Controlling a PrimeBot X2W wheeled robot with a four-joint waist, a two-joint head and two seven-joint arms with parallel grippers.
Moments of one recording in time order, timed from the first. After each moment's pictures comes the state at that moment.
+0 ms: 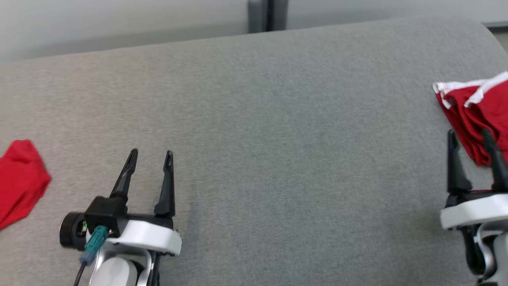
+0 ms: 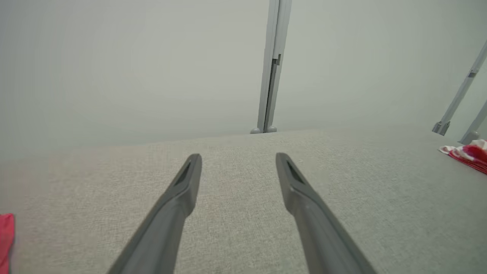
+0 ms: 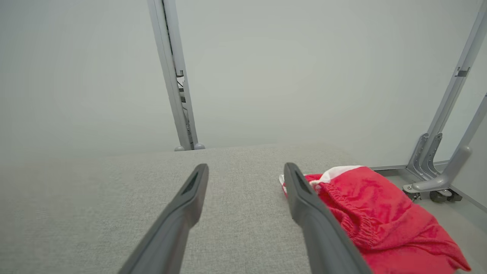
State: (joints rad) left arm -0.15 0.15 -0.25 0.11 -0.27 0.15 -0.21; right arm -0.25 -0.18 -0.07 0.28 0.25 0.13 -0.26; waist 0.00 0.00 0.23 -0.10
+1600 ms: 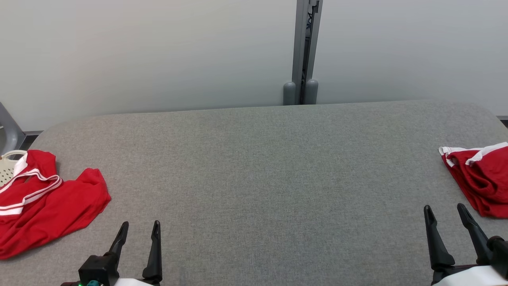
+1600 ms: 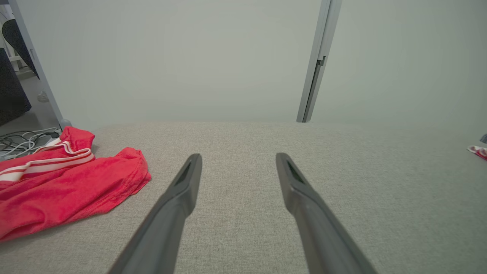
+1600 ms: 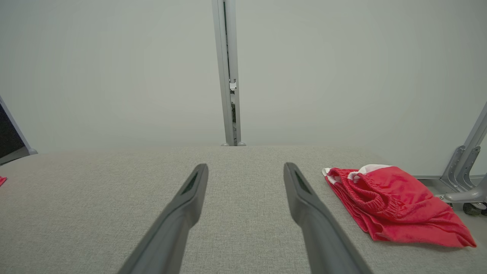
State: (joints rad) left arm 0.07 0.19 -0.23 0.17 -0.36 0.15 -0.22; right arm 0.13 -0.06 -0.10 -0.04 0.15 0.13 -0.07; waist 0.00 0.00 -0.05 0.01
